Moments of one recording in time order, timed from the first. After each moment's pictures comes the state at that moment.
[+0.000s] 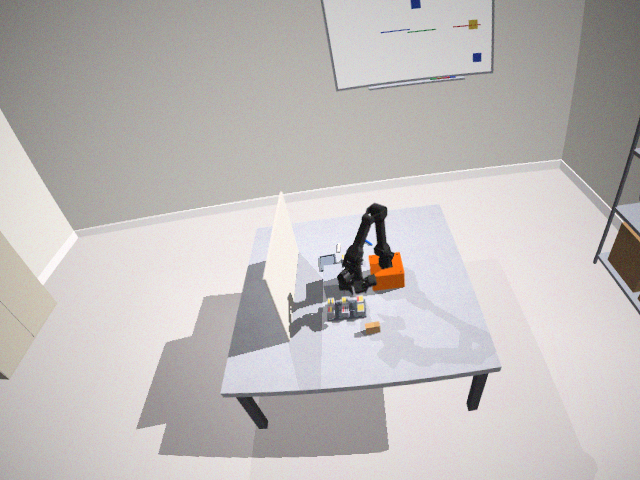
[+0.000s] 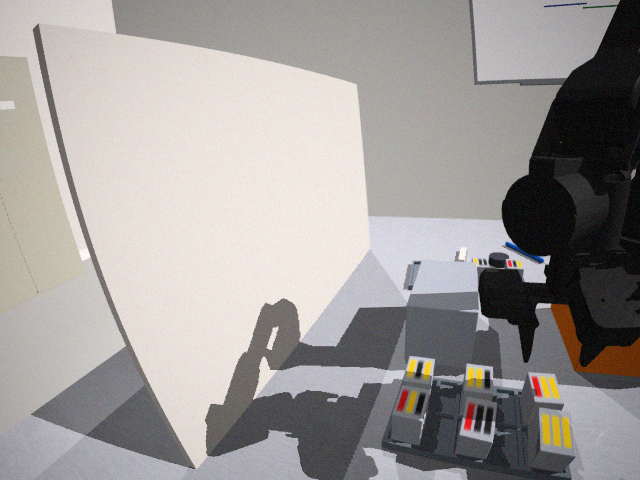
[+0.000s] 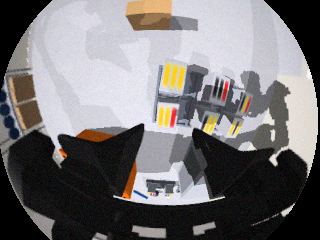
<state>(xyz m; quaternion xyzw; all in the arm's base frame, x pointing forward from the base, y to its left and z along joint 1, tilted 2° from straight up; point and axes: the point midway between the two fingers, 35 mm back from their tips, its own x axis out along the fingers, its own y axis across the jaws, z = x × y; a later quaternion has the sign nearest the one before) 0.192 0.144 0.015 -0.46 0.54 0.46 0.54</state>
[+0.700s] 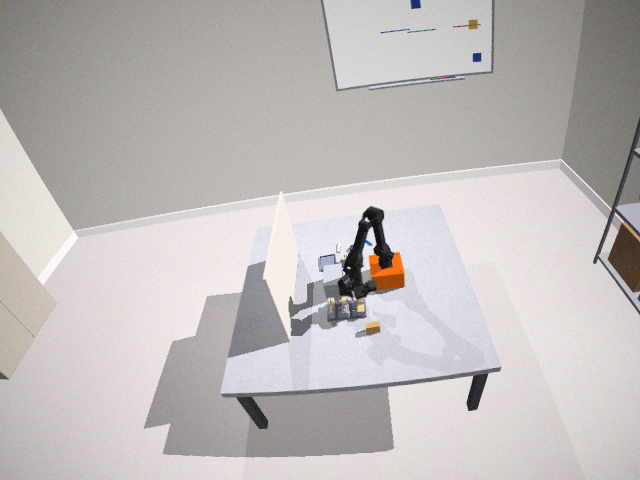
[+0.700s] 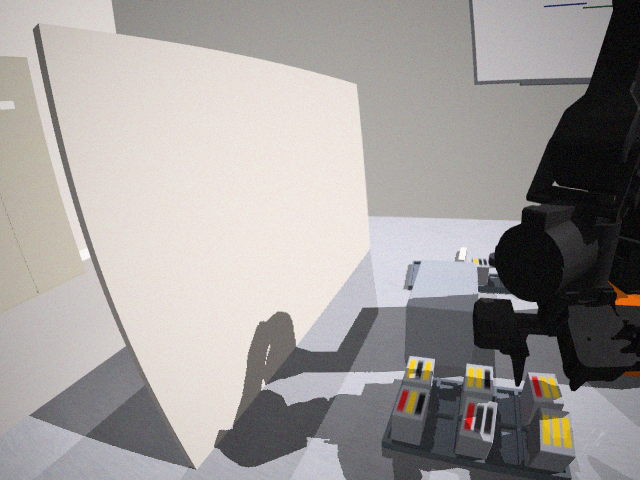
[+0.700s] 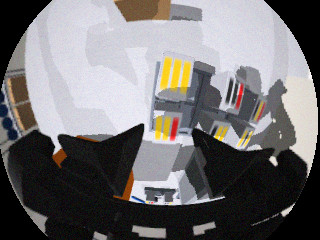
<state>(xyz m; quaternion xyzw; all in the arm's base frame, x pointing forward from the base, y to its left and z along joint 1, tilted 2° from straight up) 0.195 0.145 -0.020 -0.46 0.54 0.46 0.53</state>
